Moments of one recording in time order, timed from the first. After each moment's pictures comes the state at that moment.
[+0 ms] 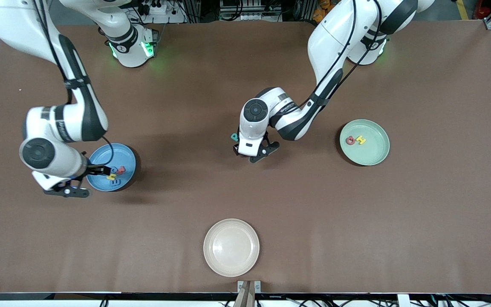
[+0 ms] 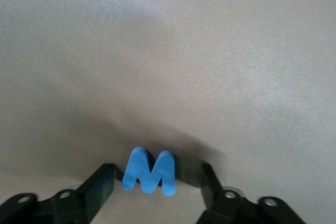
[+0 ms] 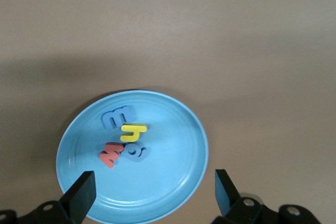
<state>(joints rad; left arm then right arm) -0.60 0.82 -0.28 -1.59 0.17 2.40 -1.48 0.11 0.39 -0.08 -1.82 -0.20 2.07 0.23</state>
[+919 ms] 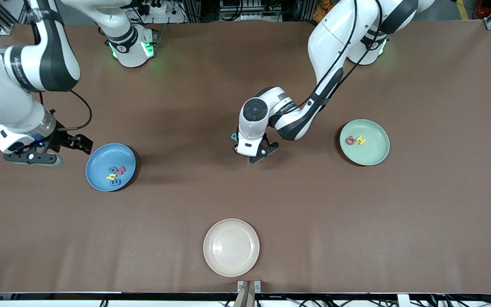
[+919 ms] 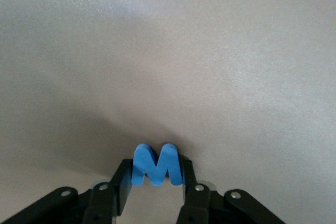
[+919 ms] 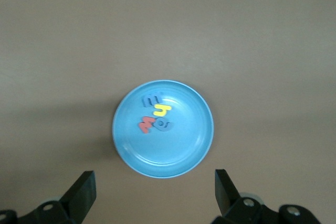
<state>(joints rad) -0.60 0.81 -0.28 -1.58 0.17 2.40 -1.48 0.02 0.04 0.02 -1.98 -0.06 2.06 0.13</state>
